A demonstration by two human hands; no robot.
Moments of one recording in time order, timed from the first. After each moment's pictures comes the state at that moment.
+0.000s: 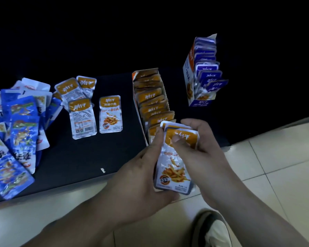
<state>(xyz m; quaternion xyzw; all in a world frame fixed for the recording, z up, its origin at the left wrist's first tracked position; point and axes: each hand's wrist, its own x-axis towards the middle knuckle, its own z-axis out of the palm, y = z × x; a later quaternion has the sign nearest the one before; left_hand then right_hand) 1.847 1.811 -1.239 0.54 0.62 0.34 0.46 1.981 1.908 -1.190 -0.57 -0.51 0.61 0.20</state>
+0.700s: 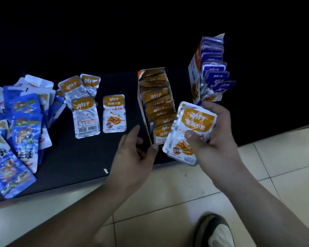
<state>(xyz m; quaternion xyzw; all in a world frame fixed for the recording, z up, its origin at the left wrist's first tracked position) 1.829 1.839 -1.301 0.35 0.79 0.40 0.32 1.987 1.936 -1.214 -0.50 -0.61 0.55 0.28</state>
